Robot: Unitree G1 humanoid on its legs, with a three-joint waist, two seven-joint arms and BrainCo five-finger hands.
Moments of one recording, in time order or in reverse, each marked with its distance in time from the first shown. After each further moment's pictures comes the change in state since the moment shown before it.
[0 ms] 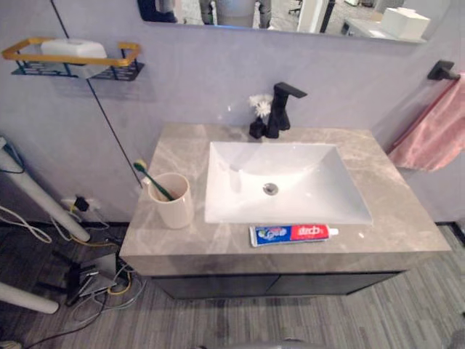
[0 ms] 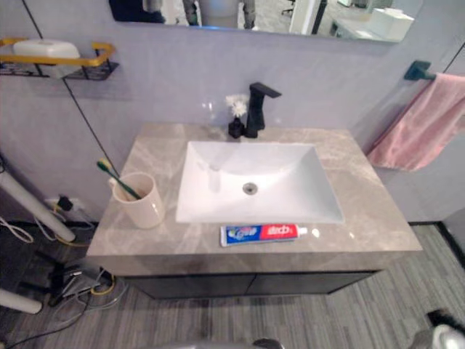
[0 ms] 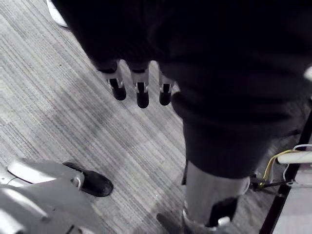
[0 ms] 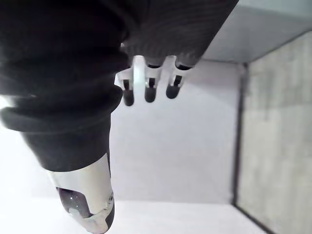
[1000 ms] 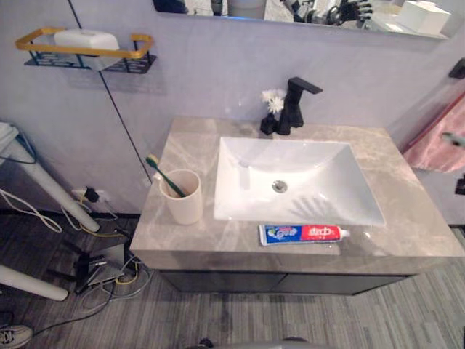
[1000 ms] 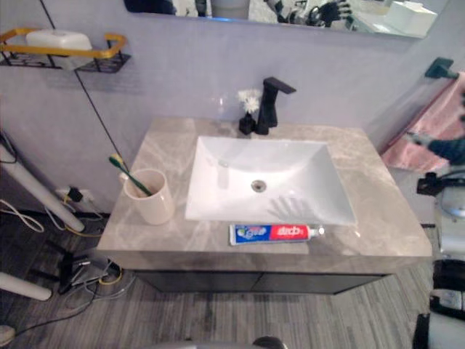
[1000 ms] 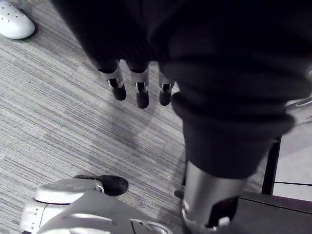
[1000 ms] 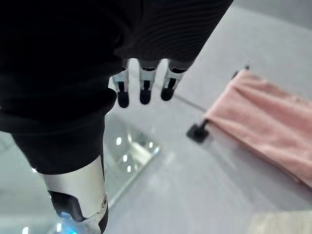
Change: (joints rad) left arm 0.110 0.056 -0.338 -0.063 0.031 -0.051 -0.090; right arm -0.369 -0.656 0.804 0.122 -0.063 -0.107 0.410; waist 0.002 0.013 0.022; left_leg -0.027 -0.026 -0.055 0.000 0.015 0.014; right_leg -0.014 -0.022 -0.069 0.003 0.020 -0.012
